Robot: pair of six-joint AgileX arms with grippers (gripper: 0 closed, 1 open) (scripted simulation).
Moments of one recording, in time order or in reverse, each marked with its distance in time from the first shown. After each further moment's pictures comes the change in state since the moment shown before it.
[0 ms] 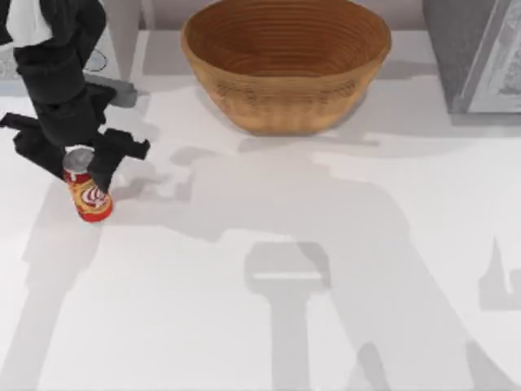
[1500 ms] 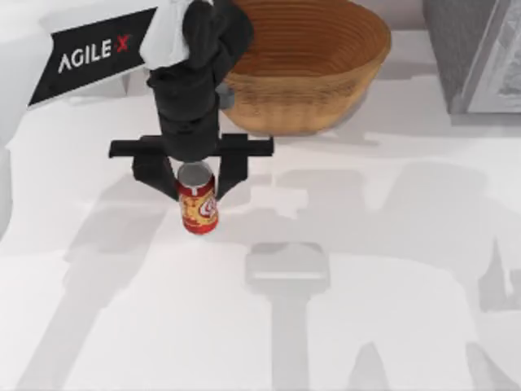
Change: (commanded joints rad) left arm -0.325 0.005 0.059 -0.002 -0.005 -0.629; right arm 0.000 0.000 0.000 0.000 0.000 0.000
